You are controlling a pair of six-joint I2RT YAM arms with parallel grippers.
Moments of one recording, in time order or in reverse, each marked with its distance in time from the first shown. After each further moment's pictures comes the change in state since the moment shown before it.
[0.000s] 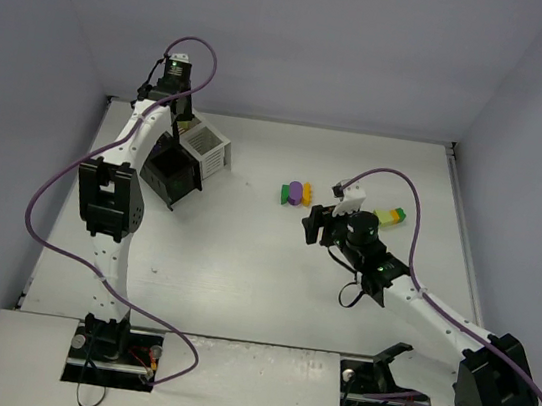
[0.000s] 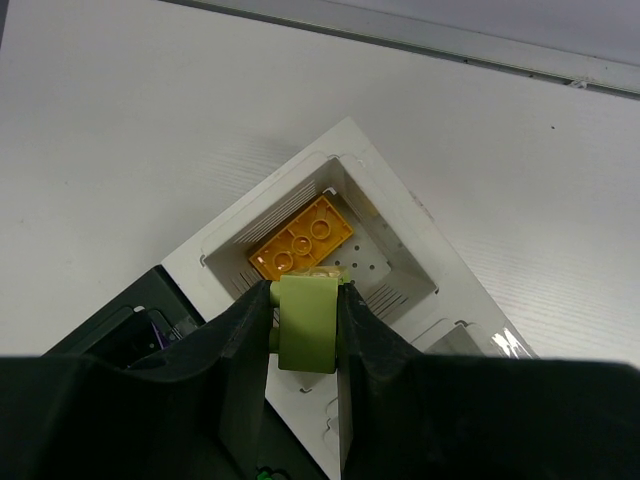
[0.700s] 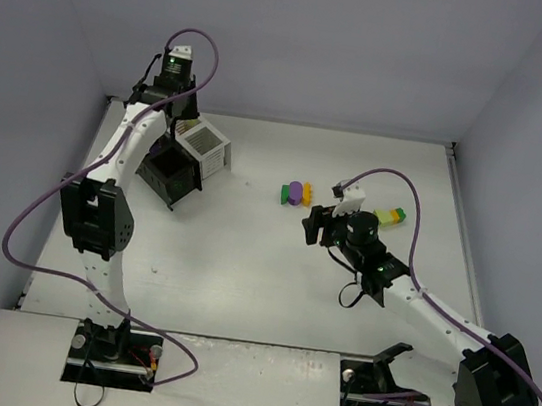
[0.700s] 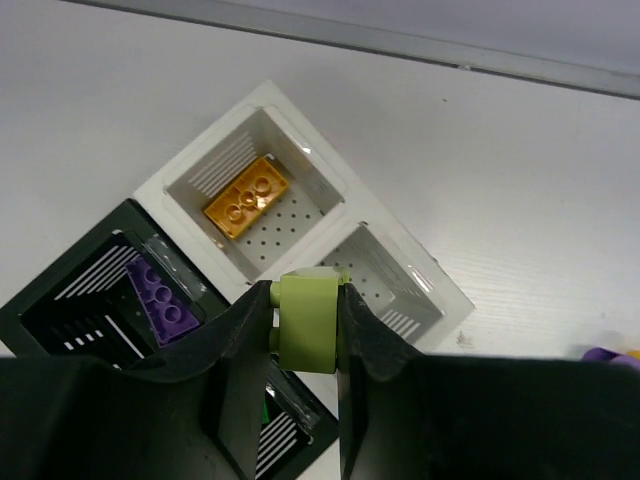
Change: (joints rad) left arm -0.043 -0.192 -0.111 -0.021 0.059 -0.038; right arm 0.000 0.000 0.000 -0.008 0.000 0.001
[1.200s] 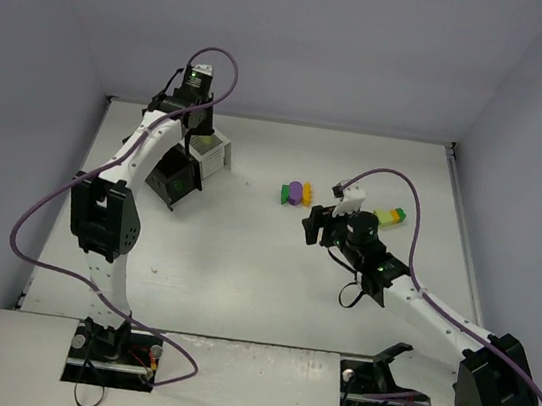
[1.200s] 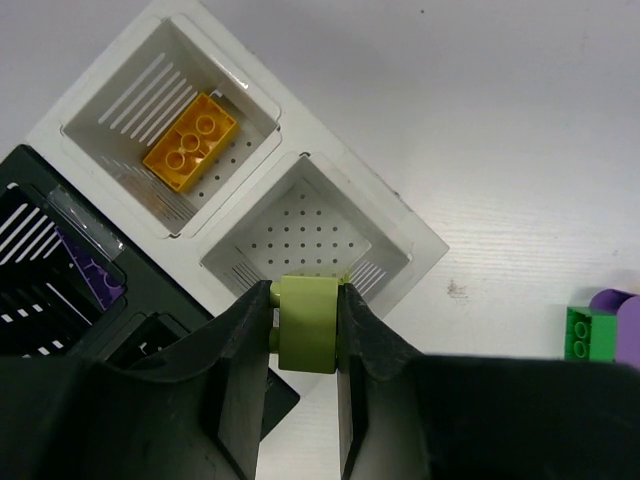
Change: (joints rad) left arm -0.091 -0.002 -0.062 -0.028 -0.004 -0.002; right arm 0.000 0.000 0.000 0.000 0.000 0.002
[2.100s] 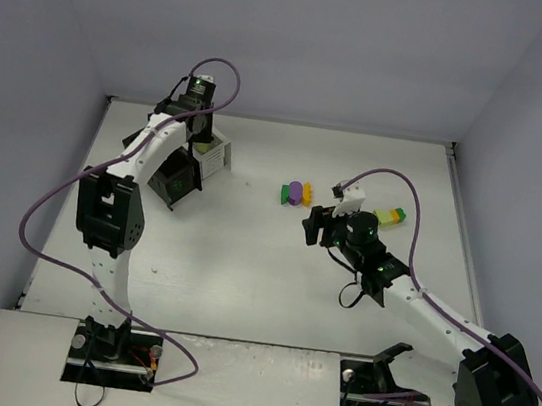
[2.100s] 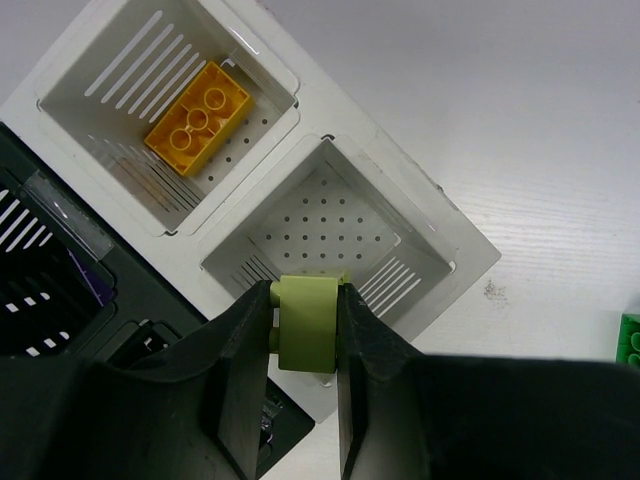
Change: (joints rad) left arm -0.002 0.045 -0.031 -0.002 -0.042 0.005; right arm 0.000 0.000 0.000 -0.008 0.000 0.000
